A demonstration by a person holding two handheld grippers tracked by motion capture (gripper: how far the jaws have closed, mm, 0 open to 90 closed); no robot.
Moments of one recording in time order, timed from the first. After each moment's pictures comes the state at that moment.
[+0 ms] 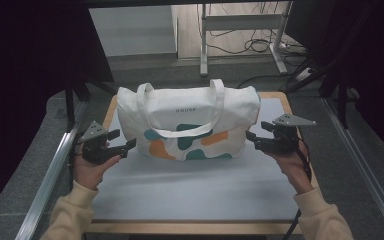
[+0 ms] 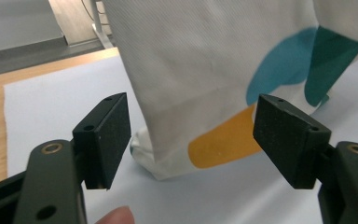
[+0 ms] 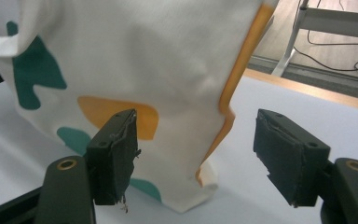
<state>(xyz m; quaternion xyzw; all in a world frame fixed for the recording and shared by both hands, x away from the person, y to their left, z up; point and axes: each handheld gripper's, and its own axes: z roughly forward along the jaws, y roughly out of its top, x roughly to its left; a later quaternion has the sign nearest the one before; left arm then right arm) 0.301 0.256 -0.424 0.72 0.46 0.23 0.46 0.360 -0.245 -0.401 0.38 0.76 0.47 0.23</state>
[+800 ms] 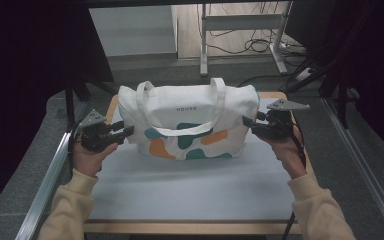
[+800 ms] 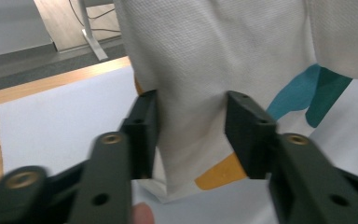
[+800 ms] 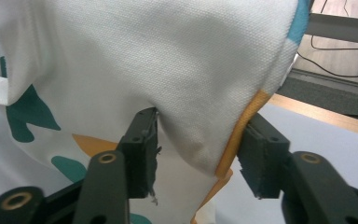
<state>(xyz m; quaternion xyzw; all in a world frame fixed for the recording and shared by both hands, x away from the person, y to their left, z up) 0.326 0.263 -0.409 0.73 0.45 0.21 0.47 0.388 -0.230 -0.382 0.38 0.76 0.47 0.22</state>
